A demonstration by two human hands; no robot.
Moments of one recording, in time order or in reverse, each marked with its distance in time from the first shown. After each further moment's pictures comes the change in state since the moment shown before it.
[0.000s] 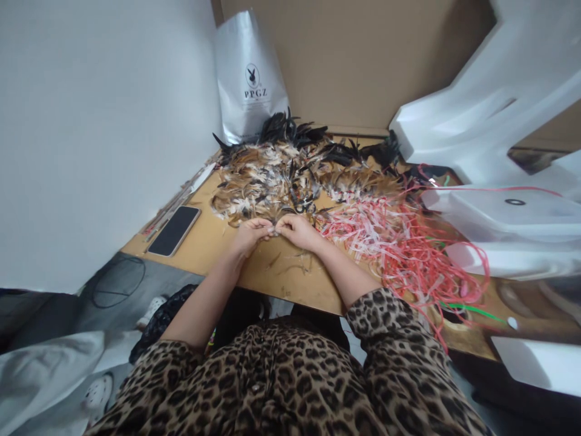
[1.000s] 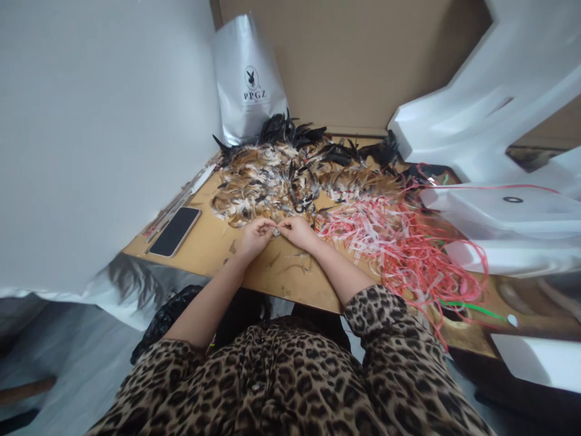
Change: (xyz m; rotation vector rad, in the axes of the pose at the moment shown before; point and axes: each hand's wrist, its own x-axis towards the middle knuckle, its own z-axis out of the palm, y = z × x) left_hand -0.003 -0.009 0.006 0.512 0.068 0.386; right_hand 0.003 0.025 0.016 -0.014 0.057 0.130
